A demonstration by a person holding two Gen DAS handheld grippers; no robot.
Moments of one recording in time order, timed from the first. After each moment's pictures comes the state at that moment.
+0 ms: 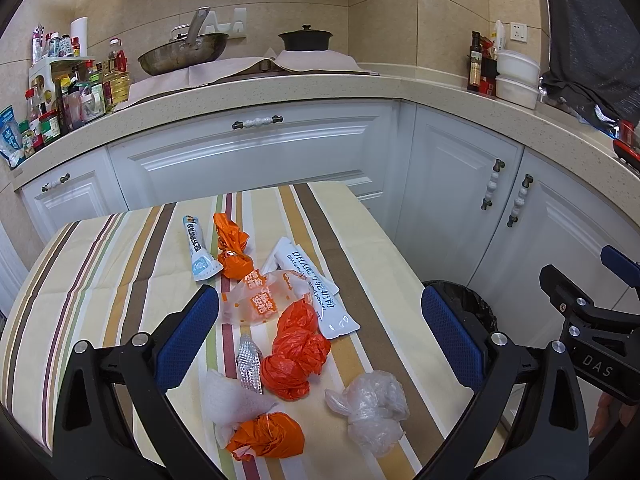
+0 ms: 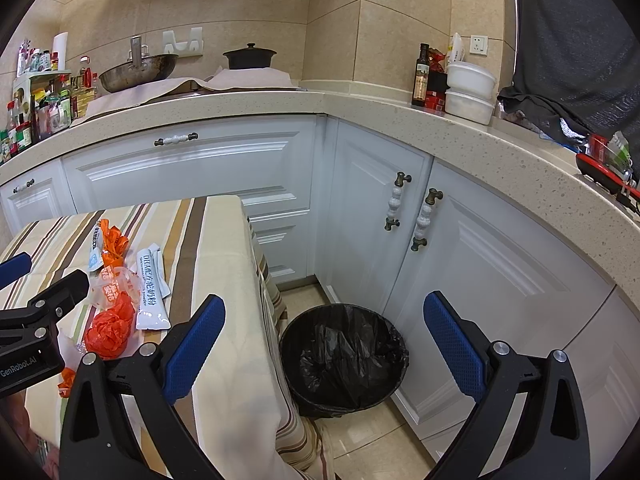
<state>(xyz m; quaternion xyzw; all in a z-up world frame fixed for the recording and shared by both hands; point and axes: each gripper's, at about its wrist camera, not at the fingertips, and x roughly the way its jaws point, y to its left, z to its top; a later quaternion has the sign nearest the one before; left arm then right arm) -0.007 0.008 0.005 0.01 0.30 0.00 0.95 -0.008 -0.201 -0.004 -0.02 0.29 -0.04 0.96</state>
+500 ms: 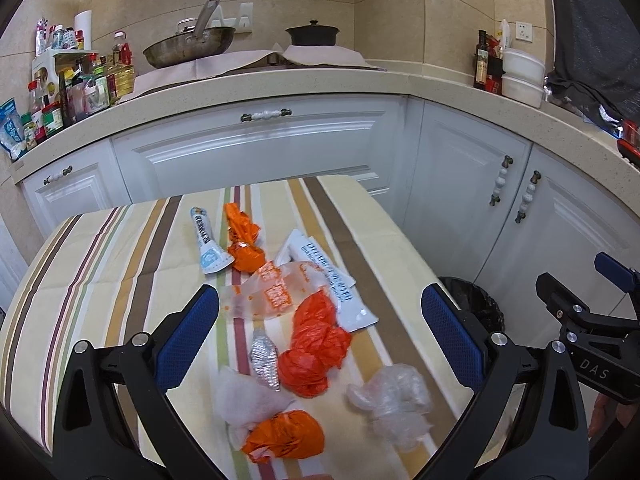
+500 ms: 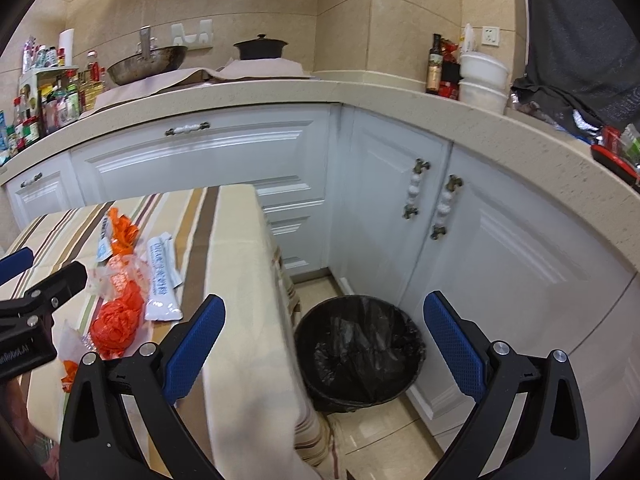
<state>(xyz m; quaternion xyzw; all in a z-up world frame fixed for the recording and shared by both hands) -0.007 0.023 -0.010 0.01 0.31 0.01 0.95 -0.005 -0.188 -0.022 -0.02 0.30 -0.02 0.95</state>
